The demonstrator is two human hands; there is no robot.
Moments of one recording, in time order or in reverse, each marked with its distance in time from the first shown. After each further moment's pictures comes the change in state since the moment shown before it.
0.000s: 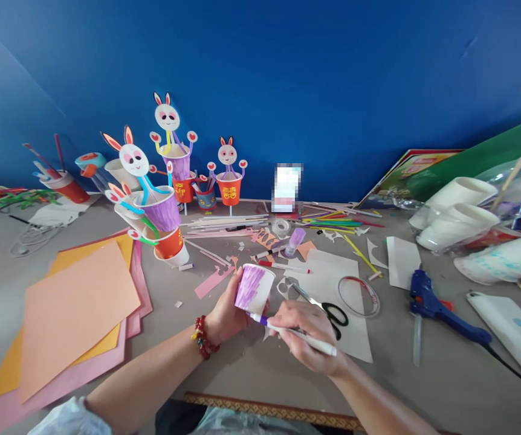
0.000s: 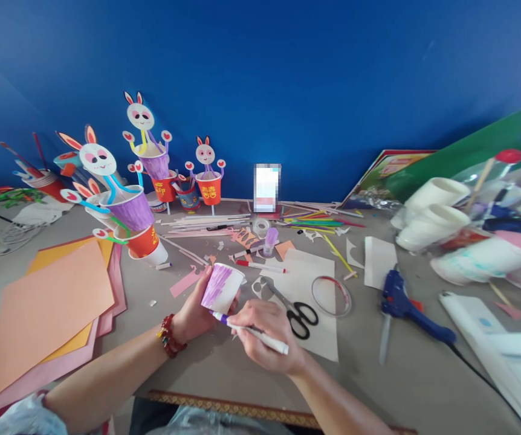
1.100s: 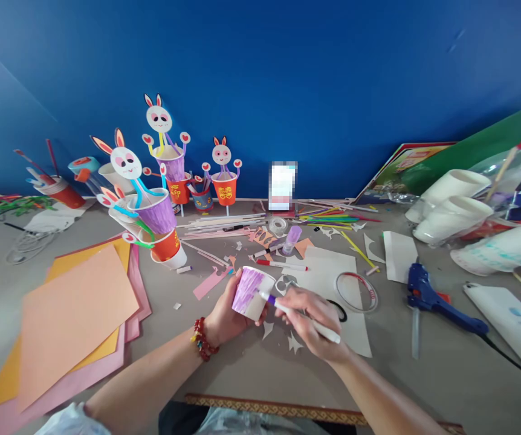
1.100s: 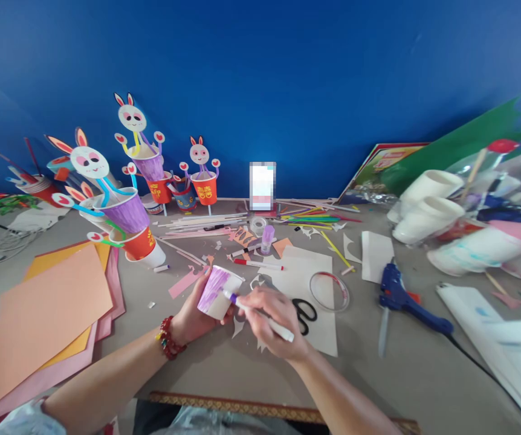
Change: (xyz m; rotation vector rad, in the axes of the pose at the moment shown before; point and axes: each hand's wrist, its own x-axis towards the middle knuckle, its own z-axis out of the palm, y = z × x) left_hand -0.001 -0.002 -0.002 0.015 -0.093 -0.050; right_hand -0.010 0.015 -0.010 -0.072 0.130 0.078
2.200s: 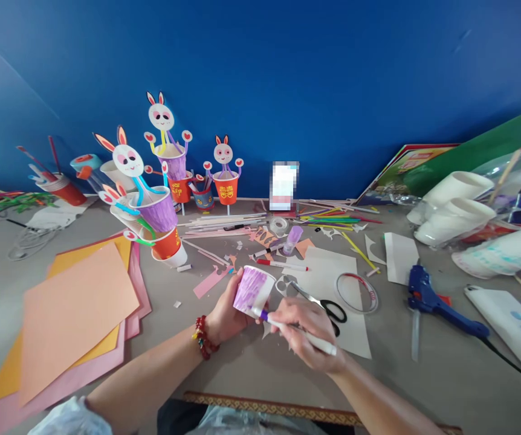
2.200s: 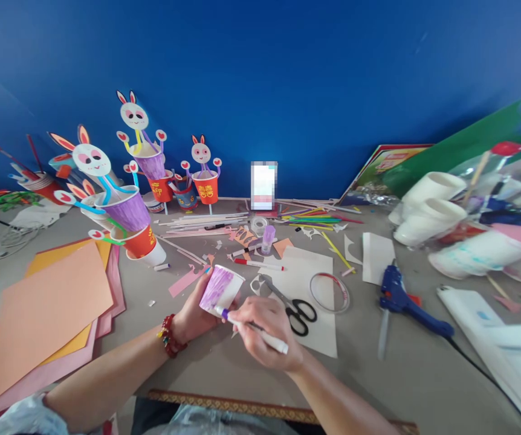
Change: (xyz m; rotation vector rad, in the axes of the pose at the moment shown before) left_hand 0.001 0.000 0.001 0.015 0.024 0.008; right_hand 0.003 -0.011 0.007 0.038 -0.085 -0.043
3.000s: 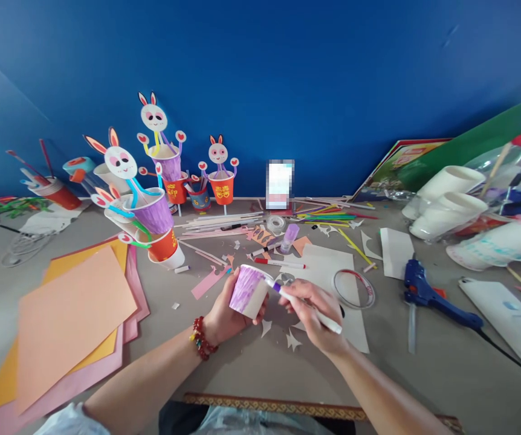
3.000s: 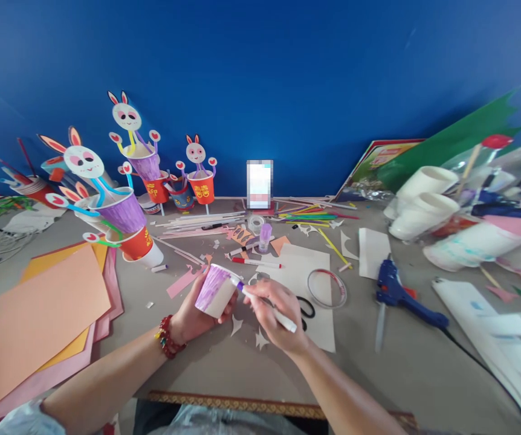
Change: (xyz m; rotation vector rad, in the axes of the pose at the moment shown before) left_hand -0.001 0.003 0.000 -0.036 -0.035 -0.055; right_hand -0.007 0.012 -0.008 -0.071 0.160 0.129
